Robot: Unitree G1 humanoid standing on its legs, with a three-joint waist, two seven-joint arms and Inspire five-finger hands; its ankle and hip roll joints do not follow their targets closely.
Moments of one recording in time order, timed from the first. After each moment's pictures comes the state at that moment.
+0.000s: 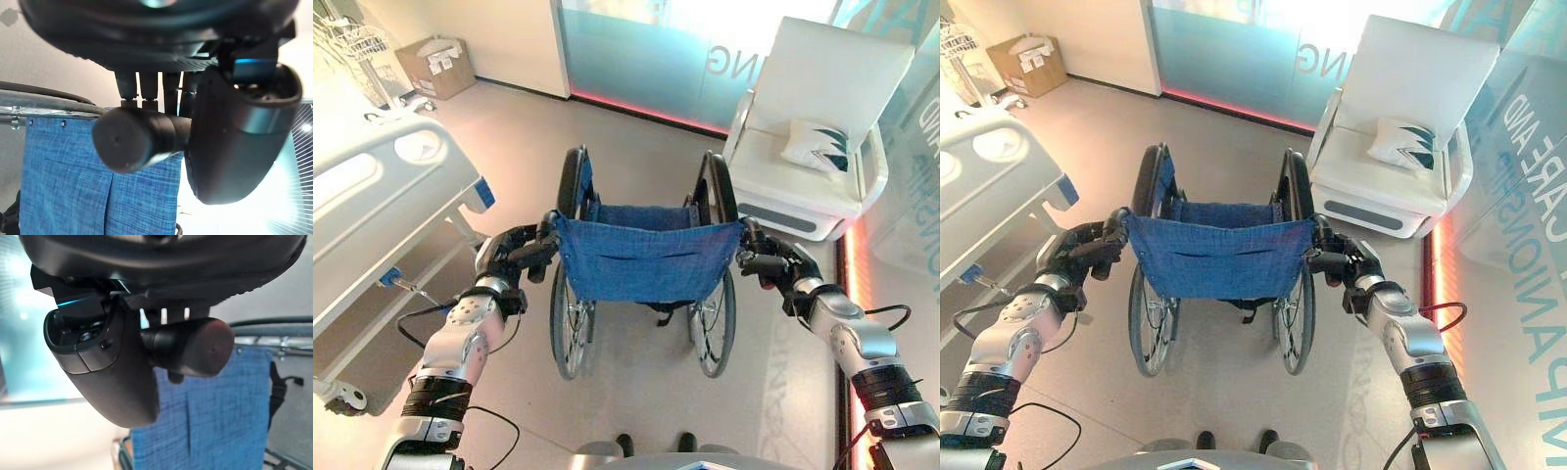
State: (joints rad) left arm -0.19 0.60 -0.03 0.20 -0.61 0.30 0.14; right arm -0.27 -0.56 0.12 0.22 0.59 0.39 -0.03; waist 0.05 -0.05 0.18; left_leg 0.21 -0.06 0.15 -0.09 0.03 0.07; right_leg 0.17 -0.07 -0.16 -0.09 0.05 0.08
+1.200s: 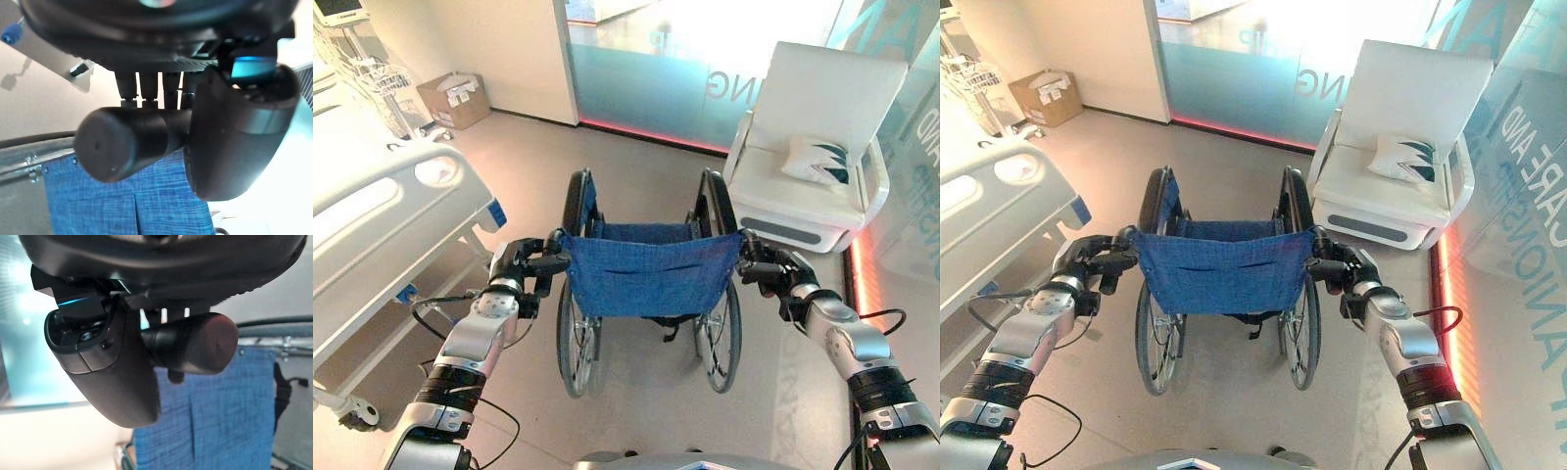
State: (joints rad) left arm -0.25 0.60 -0.16 0.21 -0.36 0.46 0.21; right arm -0.27 -0.53 0.15 0.25 0.56 0.40 -0.07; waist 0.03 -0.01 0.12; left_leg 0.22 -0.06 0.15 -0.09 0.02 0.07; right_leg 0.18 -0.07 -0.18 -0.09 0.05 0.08
